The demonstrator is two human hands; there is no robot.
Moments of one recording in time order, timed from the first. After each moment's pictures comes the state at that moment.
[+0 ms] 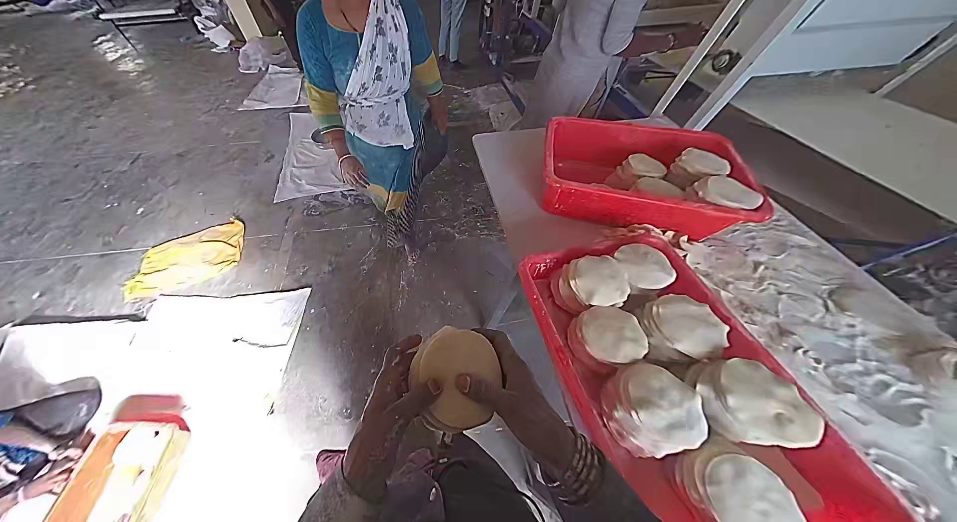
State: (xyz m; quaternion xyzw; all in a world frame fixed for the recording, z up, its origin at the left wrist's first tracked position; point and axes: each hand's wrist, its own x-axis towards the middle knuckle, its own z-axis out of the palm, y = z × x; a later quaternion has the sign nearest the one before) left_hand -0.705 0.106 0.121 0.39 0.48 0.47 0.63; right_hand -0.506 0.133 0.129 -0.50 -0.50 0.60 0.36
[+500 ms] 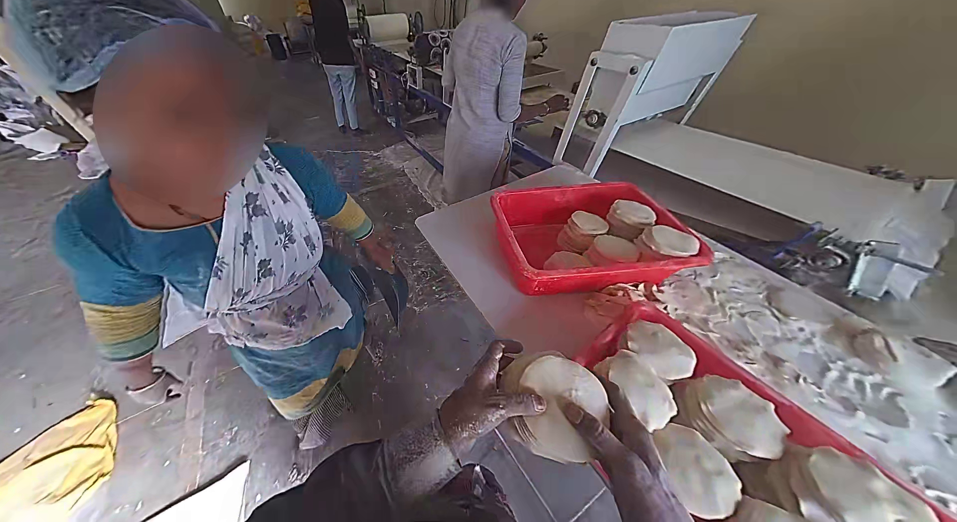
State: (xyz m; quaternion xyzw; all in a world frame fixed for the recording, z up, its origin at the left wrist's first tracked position) left_hand -0.648 0.435 0.156 0.57 0.21 0.18 0.77; right_hand -0.502 0.293 0.157 -0.66 -0.29 0.34 0.60
